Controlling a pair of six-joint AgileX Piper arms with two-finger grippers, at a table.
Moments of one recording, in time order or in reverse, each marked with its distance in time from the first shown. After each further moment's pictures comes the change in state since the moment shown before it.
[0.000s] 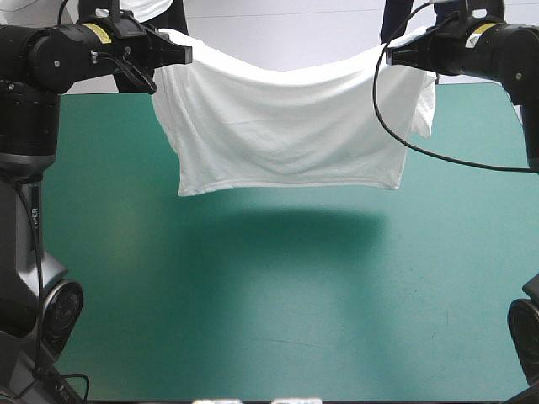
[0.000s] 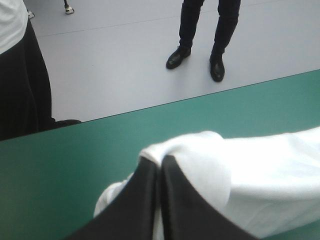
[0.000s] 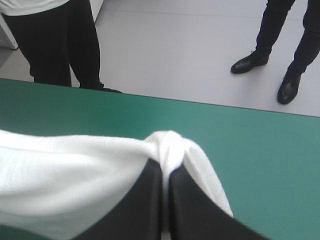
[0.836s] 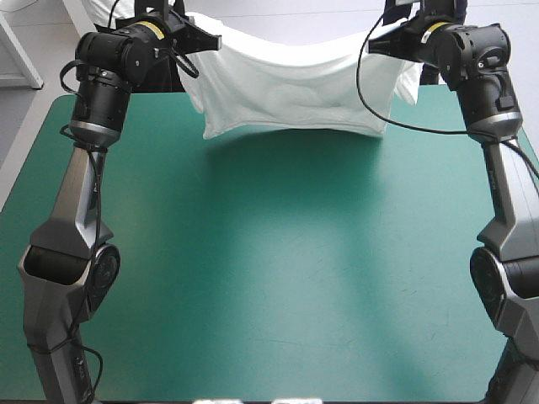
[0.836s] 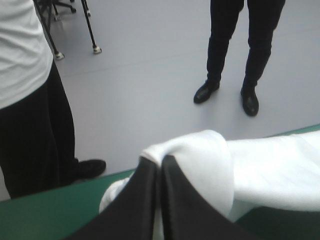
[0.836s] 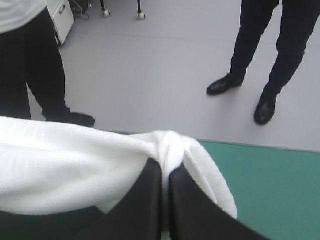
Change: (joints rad) left arm 0.000 0.240 0.000 0.098 -0.370 0.012; right arm -0.002 0.261 -0.030 -0.108 -0.269 0.034
